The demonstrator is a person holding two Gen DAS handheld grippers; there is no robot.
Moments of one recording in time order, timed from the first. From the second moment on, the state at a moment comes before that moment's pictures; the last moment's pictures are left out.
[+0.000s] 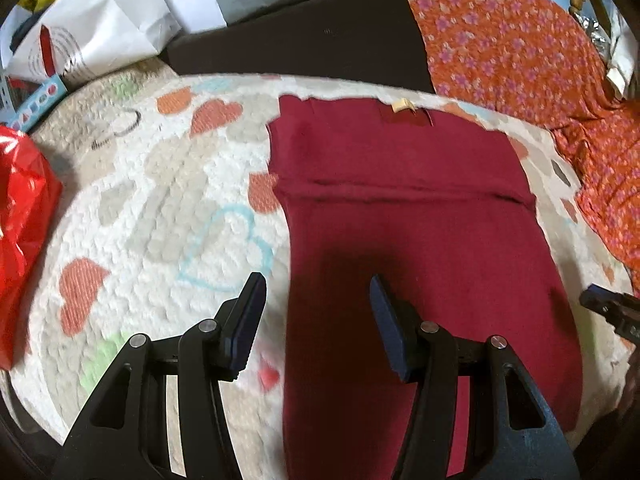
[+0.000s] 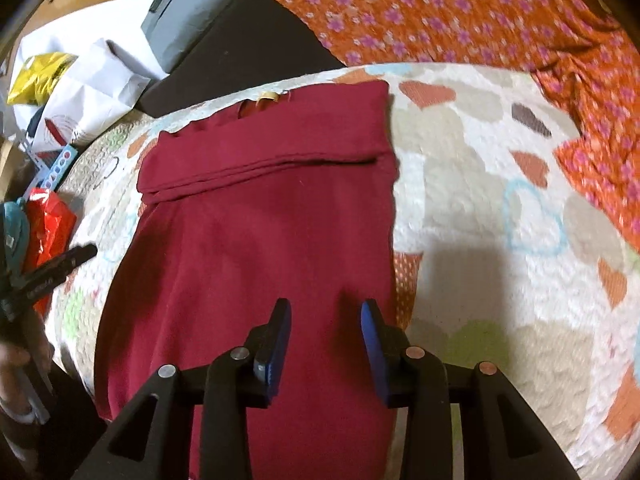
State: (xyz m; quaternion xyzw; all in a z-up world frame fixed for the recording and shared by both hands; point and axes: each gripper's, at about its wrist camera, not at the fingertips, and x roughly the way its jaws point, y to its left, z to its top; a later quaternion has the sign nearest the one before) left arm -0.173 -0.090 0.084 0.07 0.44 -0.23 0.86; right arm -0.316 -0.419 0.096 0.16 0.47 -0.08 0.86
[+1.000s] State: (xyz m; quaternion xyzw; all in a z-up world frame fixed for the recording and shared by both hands) left arm -0.226 -0.043 0.042 0.01 0.56 -0.31 0.77; right arm -0.404 -0.416 0.070 0.20 0.53 -0.06 0.82
